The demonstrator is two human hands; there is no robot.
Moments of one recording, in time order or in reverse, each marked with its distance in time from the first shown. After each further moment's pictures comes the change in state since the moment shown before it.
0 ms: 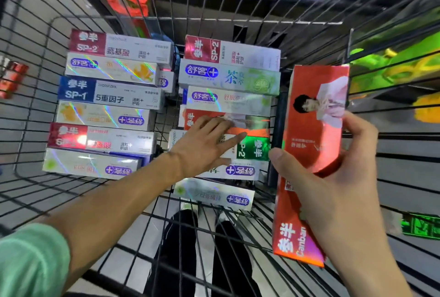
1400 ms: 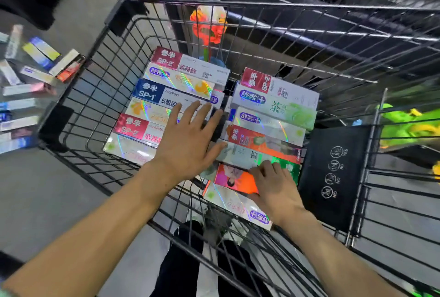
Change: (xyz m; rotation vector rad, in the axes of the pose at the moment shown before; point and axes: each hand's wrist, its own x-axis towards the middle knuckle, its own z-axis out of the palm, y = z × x) left_hand -0.111 -0.012 -0.084 -0.057 0.081 -0.678; right_hand 0.027 0.141 0.083 -1.374 -0.542 -0.836
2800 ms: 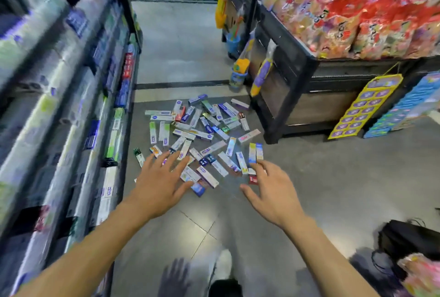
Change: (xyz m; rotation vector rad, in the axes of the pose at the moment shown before) left_hand -0.478 -0.582 -0.196 -0.059 0.151 -1.136; right_hand 0.326 -0.713 -0.386 0.028 0.182 -0.877
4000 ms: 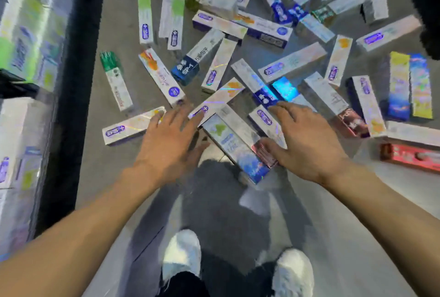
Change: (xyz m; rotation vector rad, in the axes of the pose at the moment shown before) left_hand 0.280 -0.221 0.696 -0.030 -0.172 -0.082; right_hand 0.380 0.112 0.703 -0.046 -0.231 -0.211
